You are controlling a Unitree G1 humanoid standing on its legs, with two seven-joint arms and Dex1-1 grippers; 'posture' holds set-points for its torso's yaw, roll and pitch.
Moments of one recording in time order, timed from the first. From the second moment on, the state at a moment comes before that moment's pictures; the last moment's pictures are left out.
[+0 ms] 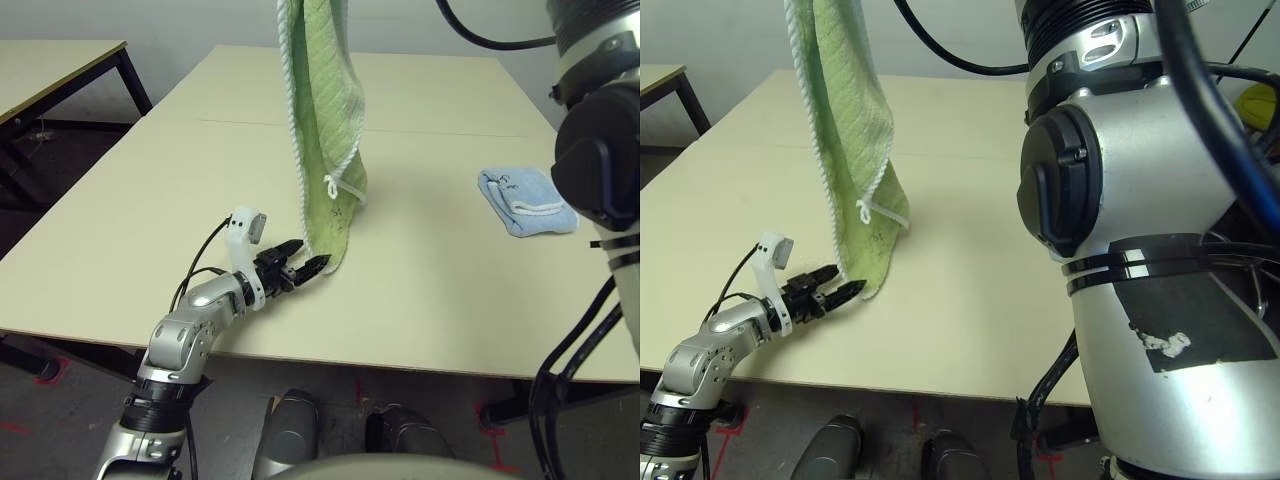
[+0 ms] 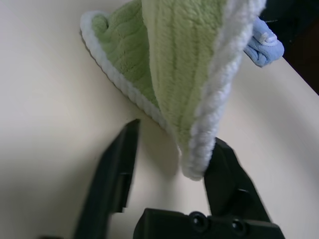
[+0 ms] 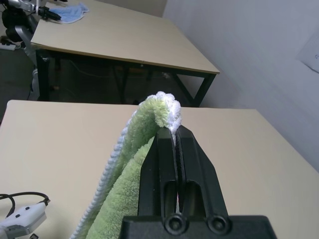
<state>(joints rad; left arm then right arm) -0.15 0.40 -0.01 -0.16 -0.47 0.61 -0.58 -1.98 -0.32 -0.09 1.30 0.00 0.32 1.11</state>
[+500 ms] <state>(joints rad) -0.24 0.58 0.12 -0.15 -0.59 0.71 -0.71 -1.91 -0.39 -0.04 1.27 -0.02 0.33 1.22</state>
